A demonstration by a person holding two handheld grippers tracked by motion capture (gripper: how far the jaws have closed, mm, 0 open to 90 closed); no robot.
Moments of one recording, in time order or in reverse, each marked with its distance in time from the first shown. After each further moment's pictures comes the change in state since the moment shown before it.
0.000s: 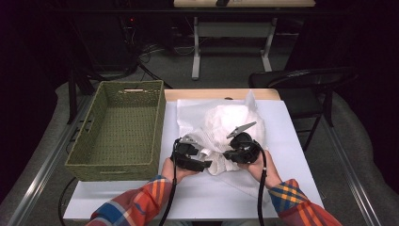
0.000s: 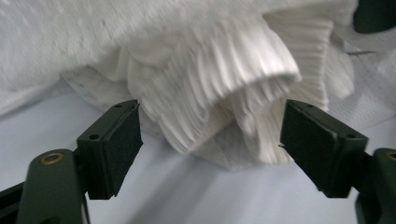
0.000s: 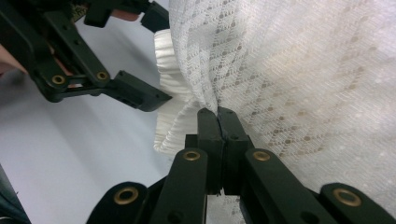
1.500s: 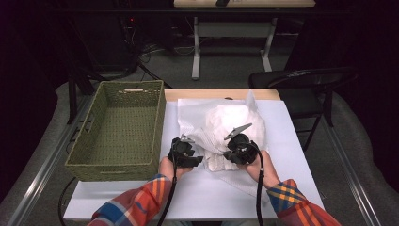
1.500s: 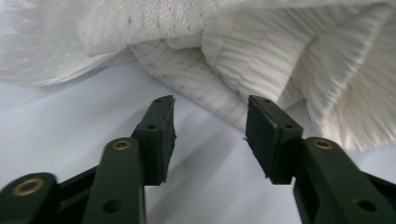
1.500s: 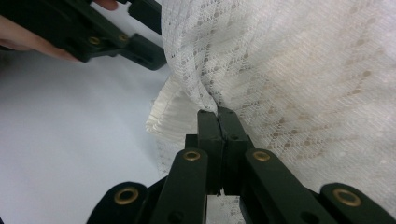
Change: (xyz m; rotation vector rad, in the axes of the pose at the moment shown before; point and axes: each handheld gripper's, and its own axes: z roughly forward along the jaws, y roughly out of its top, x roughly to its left) left arm 0.015 0.000 0.011 0.065 0.179 -0.051; right arm 0.002 0.000 0.007 0.036 -0.051 -0.031
